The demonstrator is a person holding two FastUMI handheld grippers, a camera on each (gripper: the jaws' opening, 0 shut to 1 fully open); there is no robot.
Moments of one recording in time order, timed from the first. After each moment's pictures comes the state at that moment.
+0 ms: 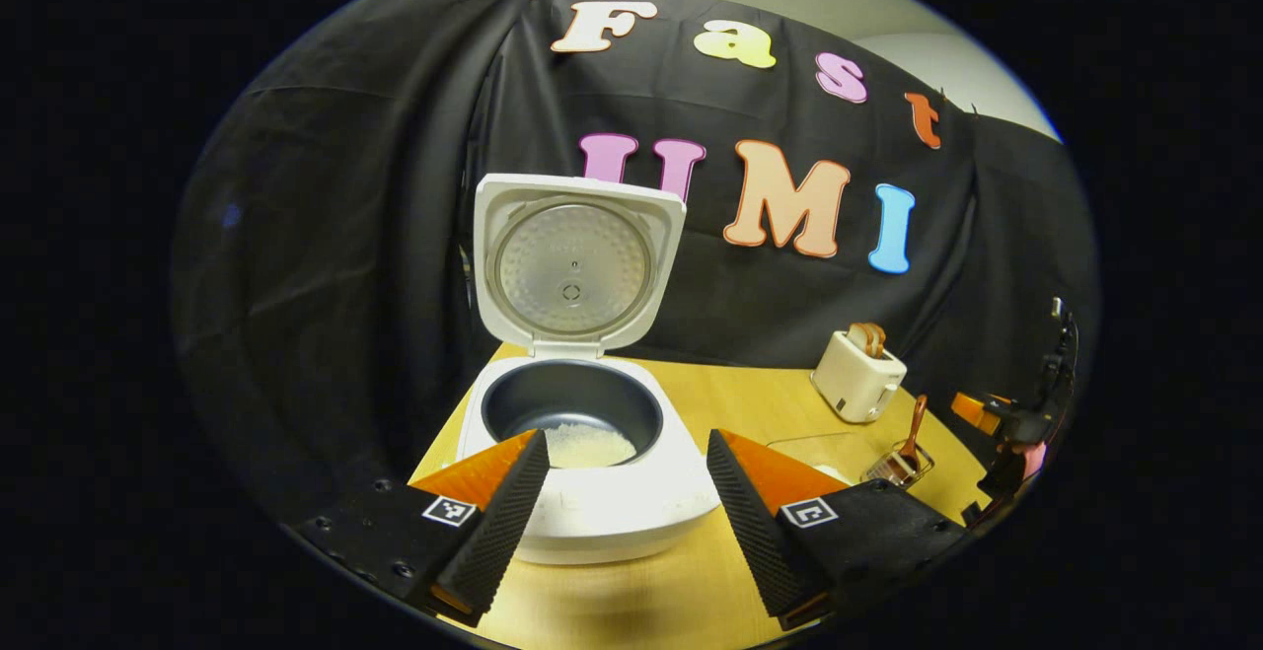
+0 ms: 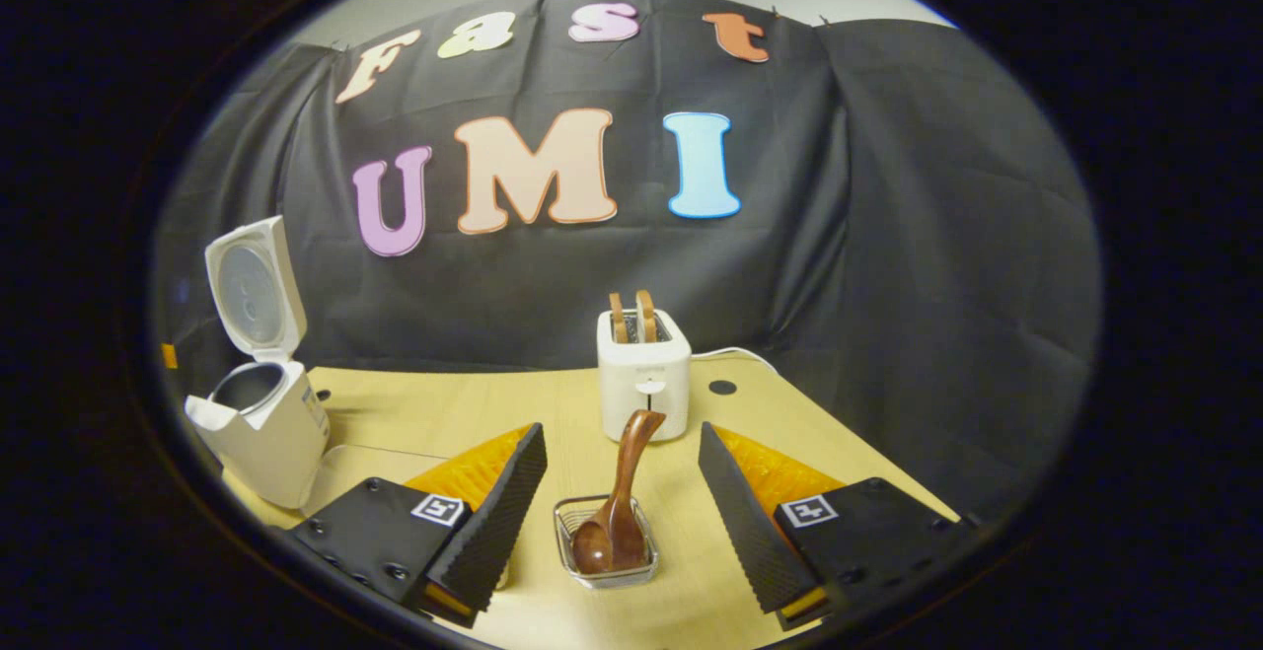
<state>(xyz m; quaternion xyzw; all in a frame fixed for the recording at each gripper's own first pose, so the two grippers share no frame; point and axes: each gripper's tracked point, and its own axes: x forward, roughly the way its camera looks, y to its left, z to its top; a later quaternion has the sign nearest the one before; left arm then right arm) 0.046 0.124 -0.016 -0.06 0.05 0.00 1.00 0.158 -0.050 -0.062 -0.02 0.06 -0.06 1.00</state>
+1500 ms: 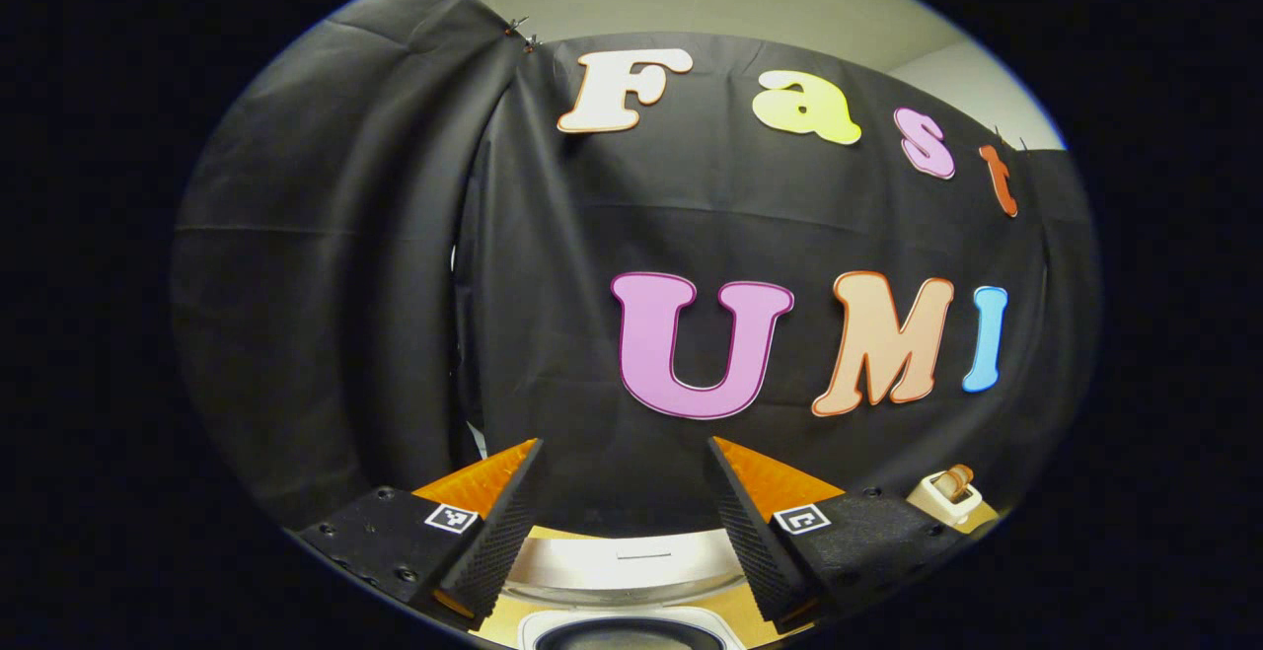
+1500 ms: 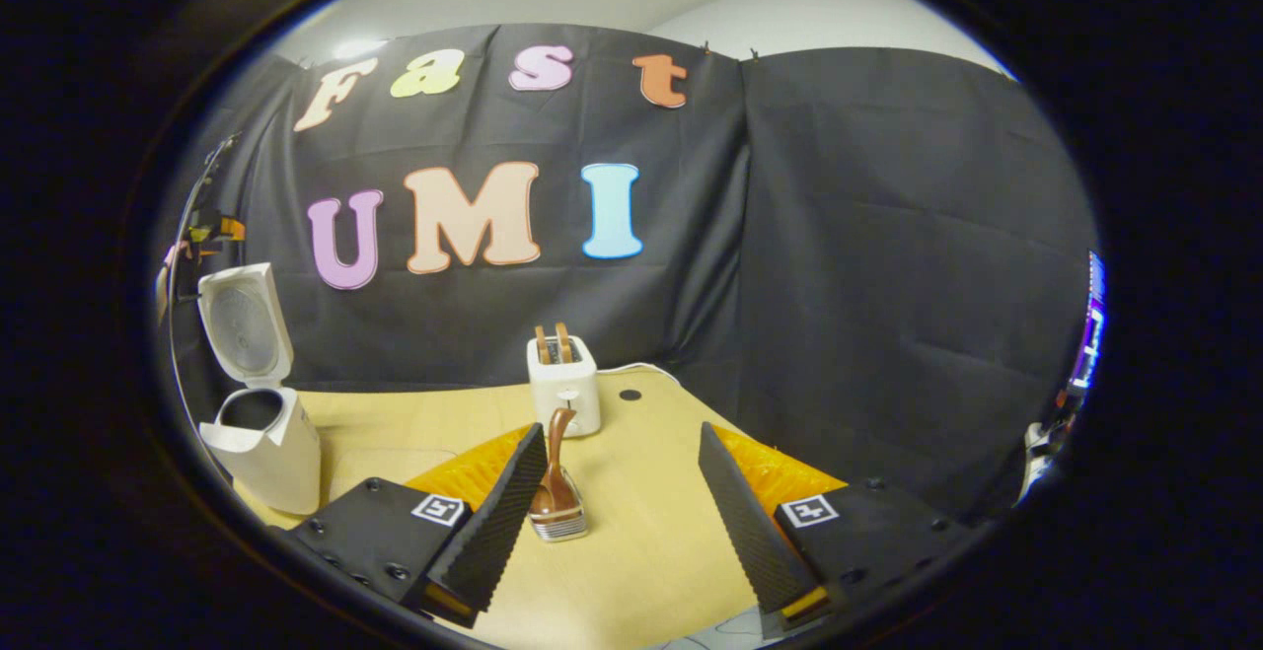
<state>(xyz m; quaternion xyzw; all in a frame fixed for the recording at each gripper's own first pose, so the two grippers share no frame) 0.283 0.217 0.205 -0.02 -0.05 0.07 1.00 -0.002 -0.090 -0.001 -0.02 0.04 -0.19 0.98</state>
